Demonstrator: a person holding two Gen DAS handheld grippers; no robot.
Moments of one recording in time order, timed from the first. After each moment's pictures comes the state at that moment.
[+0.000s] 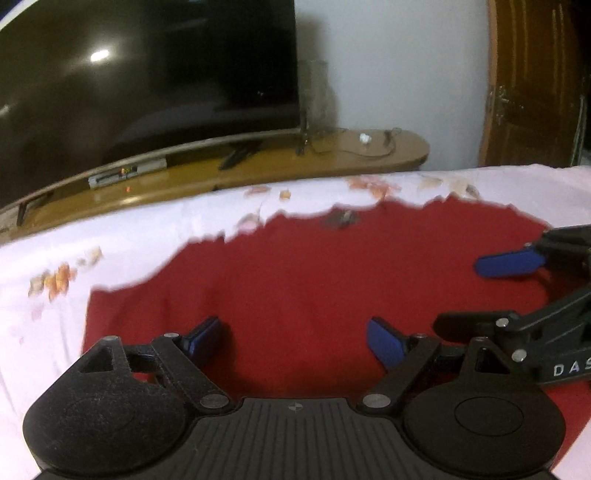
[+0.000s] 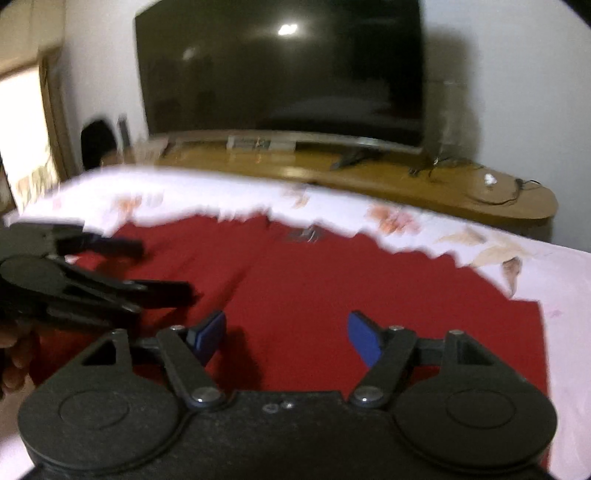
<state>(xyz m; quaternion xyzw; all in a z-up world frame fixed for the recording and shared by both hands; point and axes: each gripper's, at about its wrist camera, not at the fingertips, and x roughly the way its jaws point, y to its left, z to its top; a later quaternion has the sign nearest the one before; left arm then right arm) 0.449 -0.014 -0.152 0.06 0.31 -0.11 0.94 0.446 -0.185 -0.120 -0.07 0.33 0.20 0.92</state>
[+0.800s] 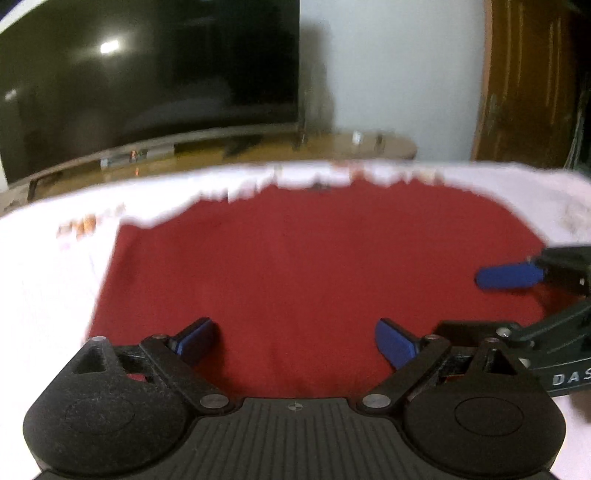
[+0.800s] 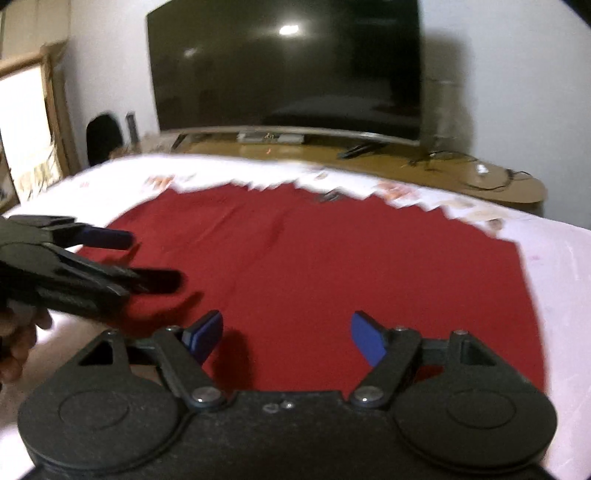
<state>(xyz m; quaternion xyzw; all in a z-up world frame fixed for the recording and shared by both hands) 0.363 -0.001 -0.161 0.05 0.32 -0.10 0.94 0.360 -0.179 -0.119 -0.06 0.32 0.20 0.92</state>
